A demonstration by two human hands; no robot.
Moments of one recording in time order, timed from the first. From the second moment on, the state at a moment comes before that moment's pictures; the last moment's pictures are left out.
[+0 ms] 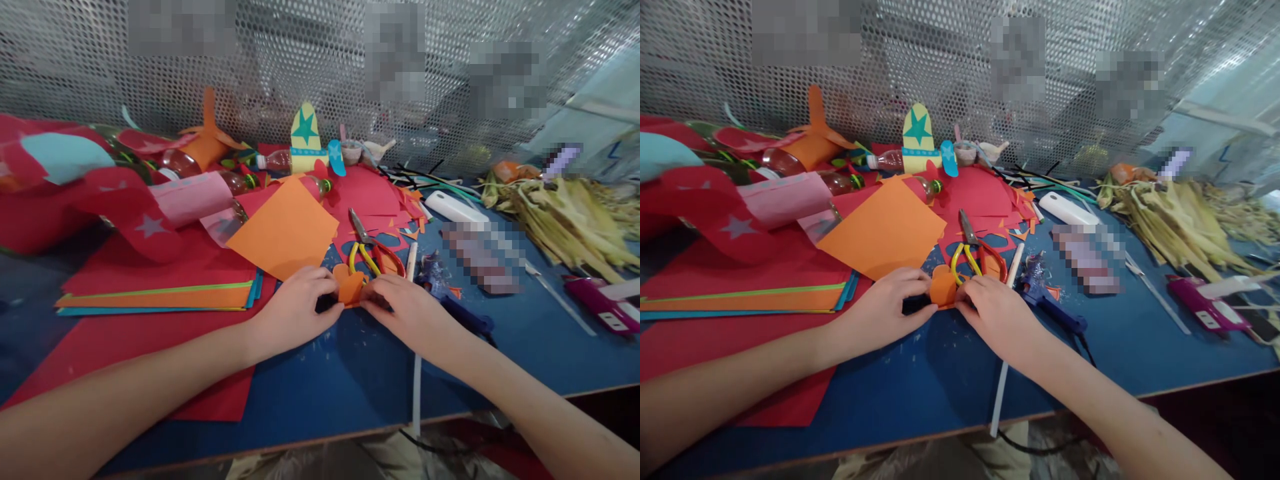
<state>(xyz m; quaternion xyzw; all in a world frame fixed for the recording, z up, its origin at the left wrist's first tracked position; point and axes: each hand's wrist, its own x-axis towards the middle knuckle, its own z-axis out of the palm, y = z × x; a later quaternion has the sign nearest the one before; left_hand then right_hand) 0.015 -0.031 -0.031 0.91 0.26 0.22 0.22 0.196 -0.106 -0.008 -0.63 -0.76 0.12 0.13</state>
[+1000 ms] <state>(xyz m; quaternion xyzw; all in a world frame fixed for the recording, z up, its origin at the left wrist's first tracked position) 0.022 -0.030 -0.033 0.91 0.29 0.18 0.22 0.193 -0.121 0.000 -0.65 -0.73 0.12 0.18</state>
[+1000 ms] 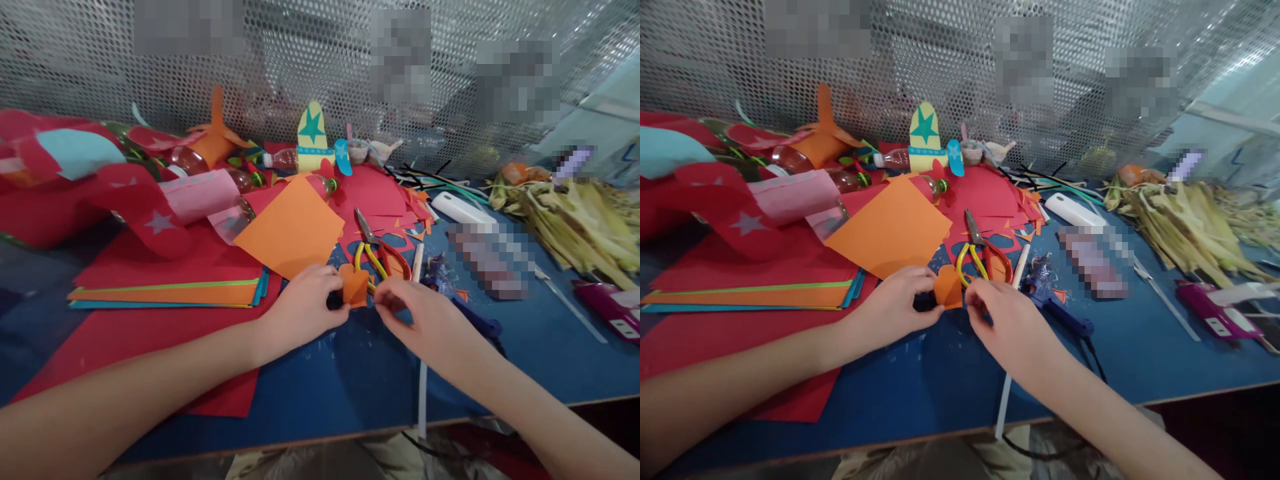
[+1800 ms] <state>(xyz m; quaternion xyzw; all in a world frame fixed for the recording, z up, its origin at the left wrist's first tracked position) 0.018 -0.031 -0.037 0.91 0.27 0.22 0.20 0.190 -0.143 -0.018 -0.60 -0.78 -0.04 0.18</state>
